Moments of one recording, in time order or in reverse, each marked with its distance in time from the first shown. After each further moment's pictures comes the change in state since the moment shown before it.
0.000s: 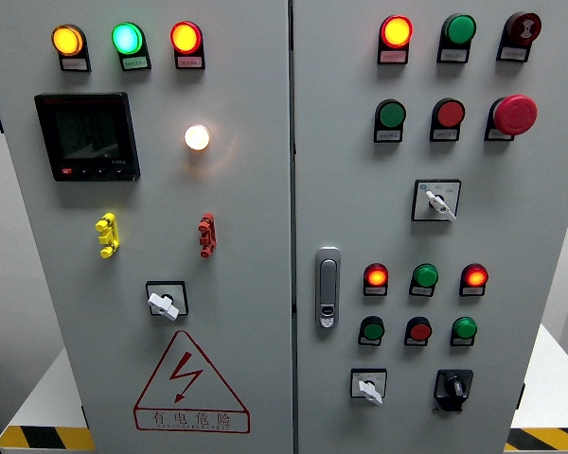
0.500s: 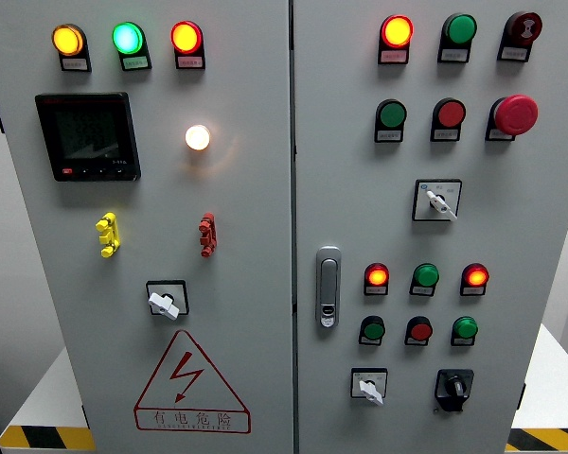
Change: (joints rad) left arm 0.001 0.000 0.000 0.000 0.000 0.000 0.000; right arm -0.115 -0.001 -0.058 0.696 0.015 0.003 0.064
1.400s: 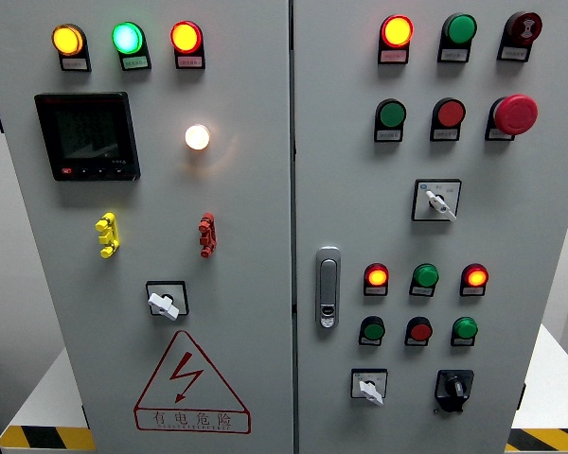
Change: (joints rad) left arm 0.000 0.000 0.000 0.000 0.000 0.000 0.000; right arm 0.010 0.003 -0.113 0.464 0.107 -0.164 -0.011
